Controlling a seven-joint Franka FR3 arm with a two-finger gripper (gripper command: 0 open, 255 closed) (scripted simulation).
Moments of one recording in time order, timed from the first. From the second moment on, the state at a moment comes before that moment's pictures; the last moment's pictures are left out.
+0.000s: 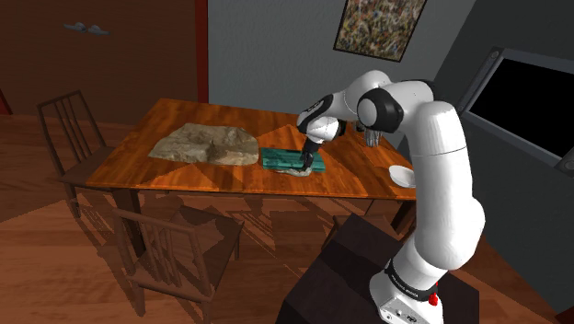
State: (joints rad) arm -0.16 0.65 -0.39 -1.83 0.60 2.42 -1.63
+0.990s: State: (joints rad) arm -0.23 0.83 -0.31 -1.68 0.66 2.45 -1.71
